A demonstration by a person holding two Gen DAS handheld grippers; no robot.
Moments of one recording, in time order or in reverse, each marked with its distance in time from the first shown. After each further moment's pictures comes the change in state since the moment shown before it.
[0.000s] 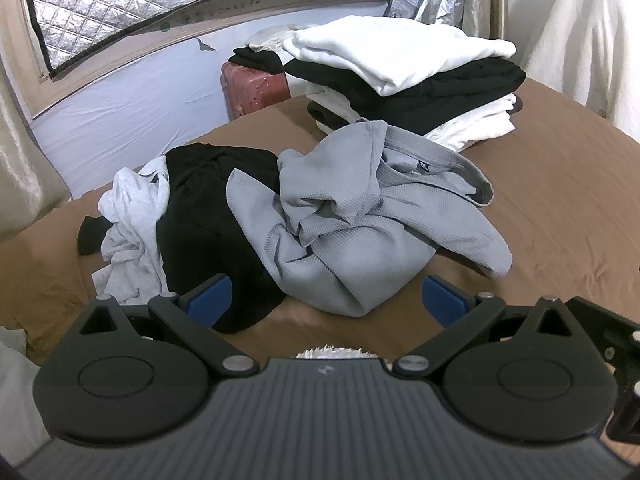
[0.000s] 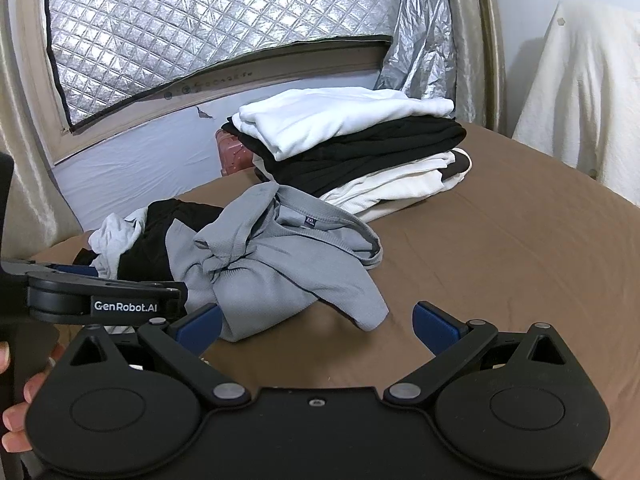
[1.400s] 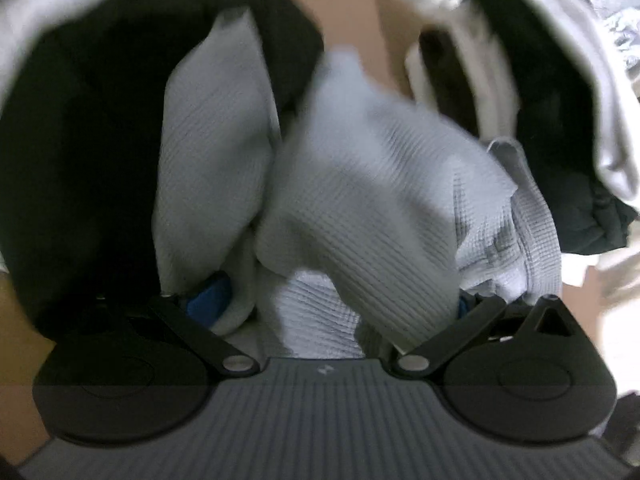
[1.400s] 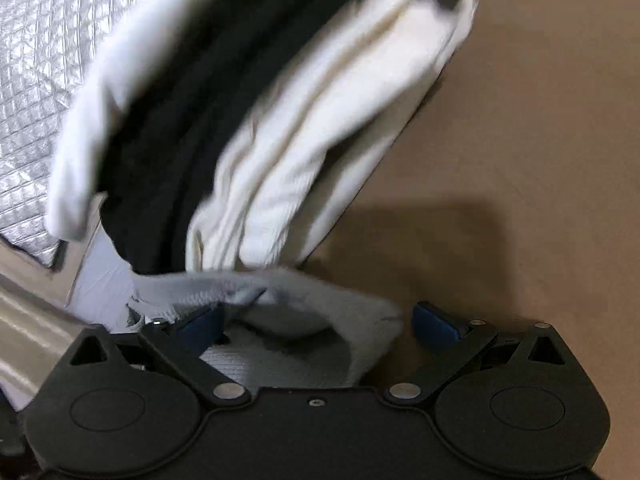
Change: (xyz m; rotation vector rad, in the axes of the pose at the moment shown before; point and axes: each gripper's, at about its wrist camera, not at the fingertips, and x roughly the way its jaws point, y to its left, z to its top) left arm 0.245 0.071 0.023 -0.782 0.335 -0.286; right arm 0.307 -0.109 0.035 0.561 0.159 0.345
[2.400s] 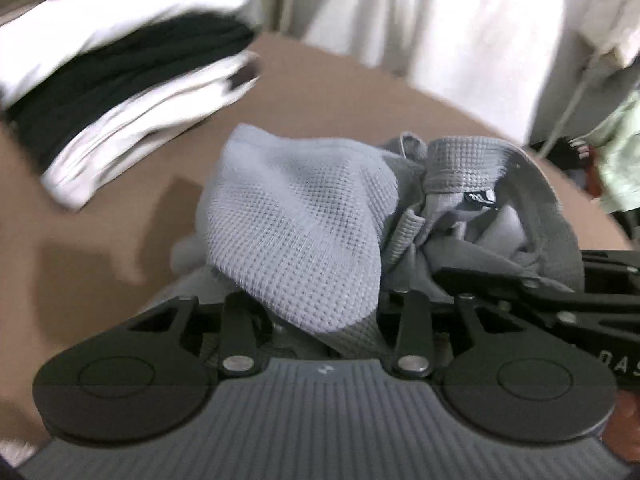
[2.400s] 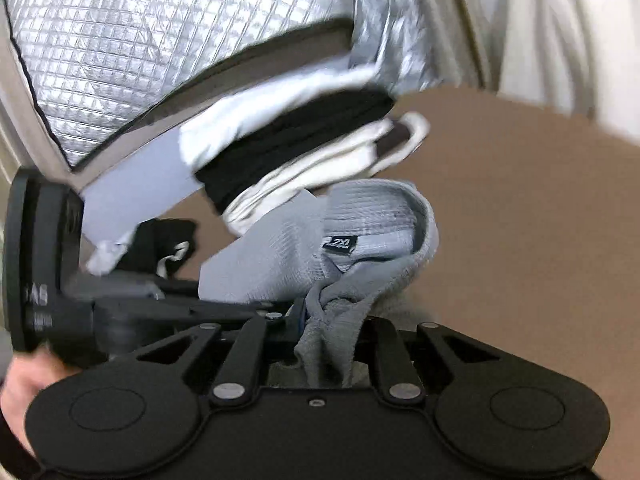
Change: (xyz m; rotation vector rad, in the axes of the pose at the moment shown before) left arm -0.050 -0.216 -0.263 1.008 -0.024 -0.289; right arm -0.314 0.010 -0.065 -0.447 -0.172 -0.221
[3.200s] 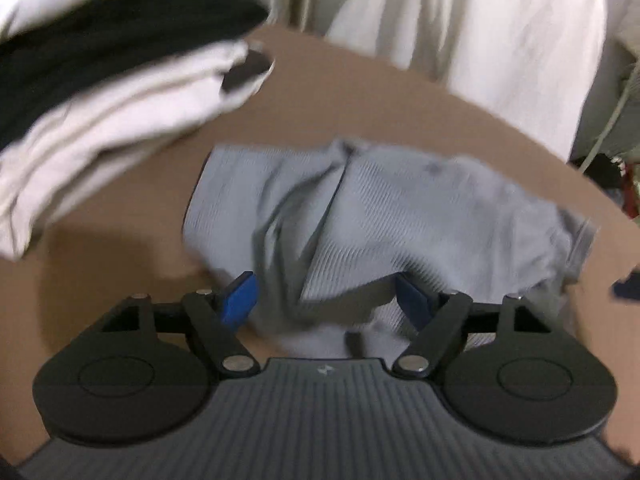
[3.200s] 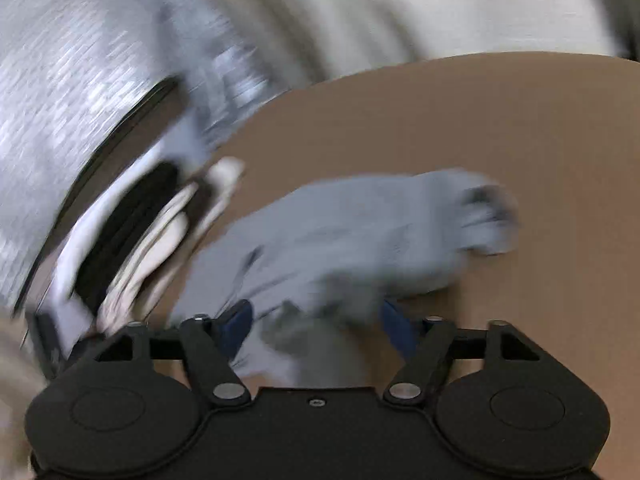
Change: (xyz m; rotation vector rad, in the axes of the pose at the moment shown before) left arm 0.107 0.039 0.017 -0.016 -0.011 0.067; right arm 0.004 -0.183 -0.007 0.395 0.028 -0.114
